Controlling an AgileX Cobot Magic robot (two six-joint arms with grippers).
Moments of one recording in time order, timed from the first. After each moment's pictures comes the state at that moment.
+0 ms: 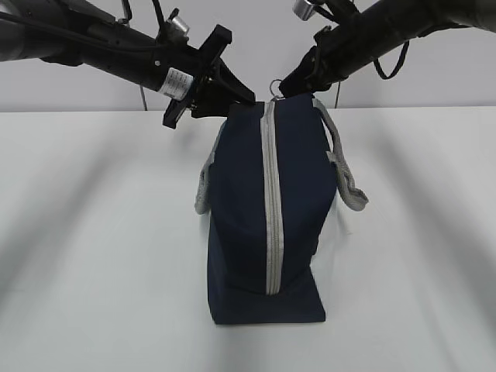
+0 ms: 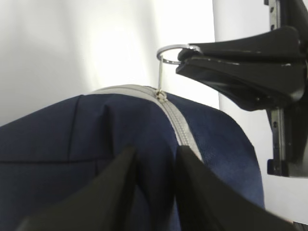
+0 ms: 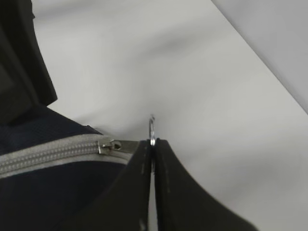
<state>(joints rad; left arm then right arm) -0.27 2.20 -1.83 -1.11 1.02 0.32 0.09 2.26 -2.04 0.78 1.04 -1.33</state>
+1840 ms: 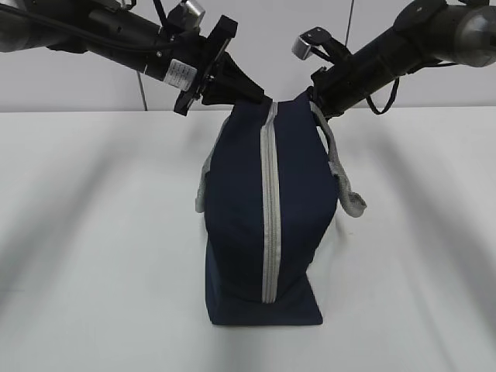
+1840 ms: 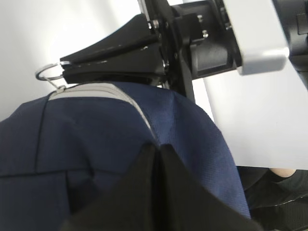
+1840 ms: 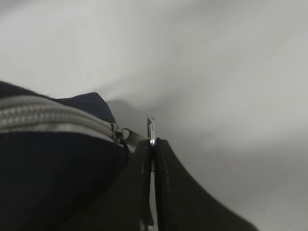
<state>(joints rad) -0.28 2.22 -1.92 -1.12 1.15 0.46 0.08 2.37 -2.04 0.81 1.11 -1.33</state>
